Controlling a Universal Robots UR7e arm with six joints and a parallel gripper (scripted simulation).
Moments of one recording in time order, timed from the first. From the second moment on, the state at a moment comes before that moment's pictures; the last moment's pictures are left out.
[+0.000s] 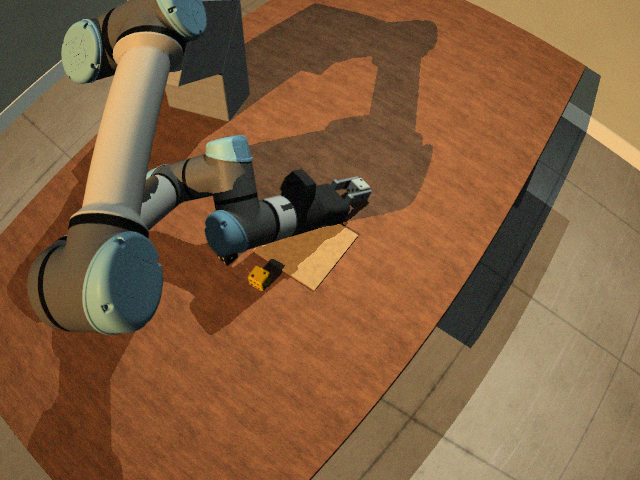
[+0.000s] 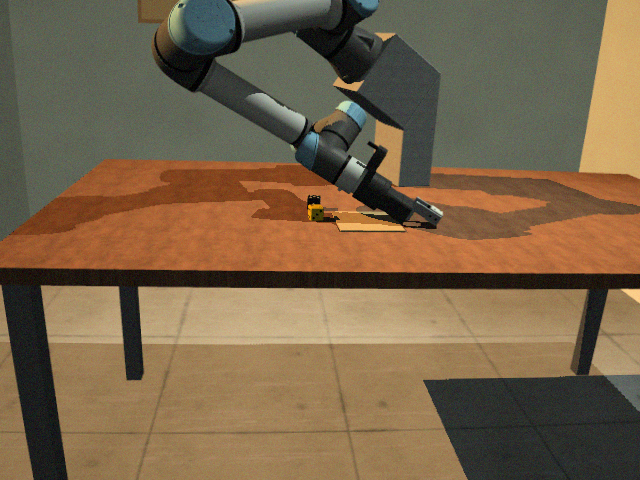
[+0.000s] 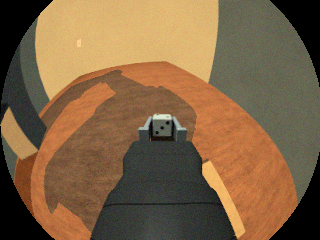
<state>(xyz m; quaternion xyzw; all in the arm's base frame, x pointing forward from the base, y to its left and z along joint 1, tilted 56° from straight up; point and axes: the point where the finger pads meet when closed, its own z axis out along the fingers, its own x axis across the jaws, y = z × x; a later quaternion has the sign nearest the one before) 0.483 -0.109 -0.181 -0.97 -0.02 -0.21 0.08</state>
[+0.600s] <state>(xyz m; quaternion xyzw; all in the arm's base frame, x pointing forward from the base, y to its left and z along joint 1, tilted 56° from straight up) 0.483 -0.109 -0.181 -0.97 -0.02 -0.21 0.08</state>
